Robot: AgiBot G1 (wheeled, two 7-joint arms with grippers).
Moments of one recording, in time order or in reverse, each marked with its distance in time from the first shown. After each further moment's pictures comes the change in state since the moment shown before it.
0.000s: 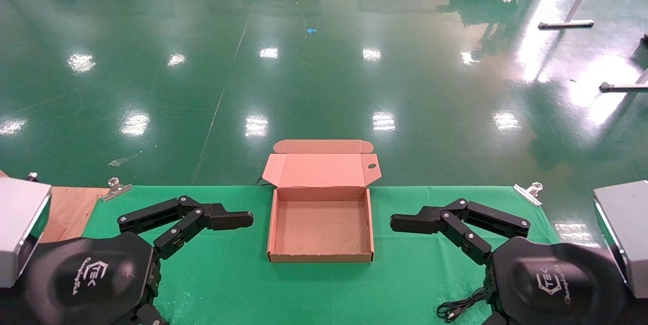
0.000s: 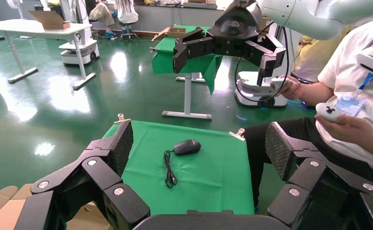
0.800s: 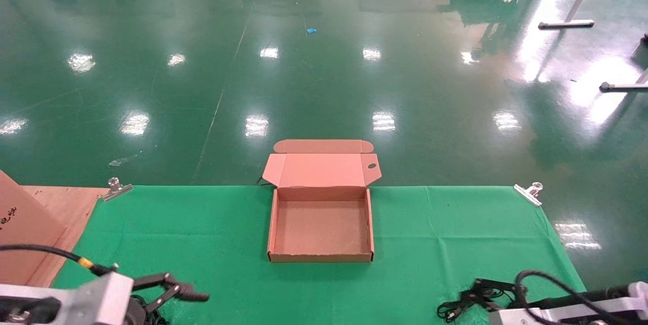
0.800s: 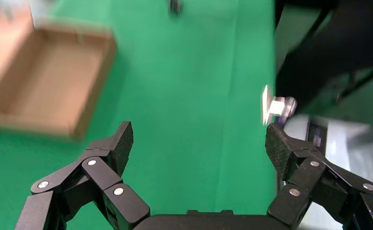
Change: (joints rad) left arm -0.153 0.002 0.234 0.208 0.493 0.053 0.152; right arm 0.234 -0.046 -0.293 0.024 -0.783 -0.031 -0.137
